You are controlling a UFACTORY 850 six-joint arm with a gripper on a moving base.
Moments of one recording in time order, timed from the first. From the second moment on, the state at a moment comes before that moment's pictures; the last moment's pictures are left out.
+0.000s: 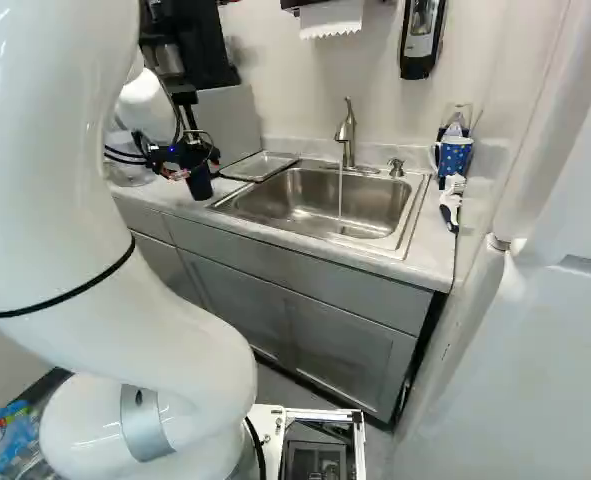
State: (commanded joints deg) arm 23.0 -0.6 -56.5 0.0 -5.7 0.0
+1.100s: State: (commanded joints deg) arm 22.8 -0.7 -49.5 1.2 13.9 0.0
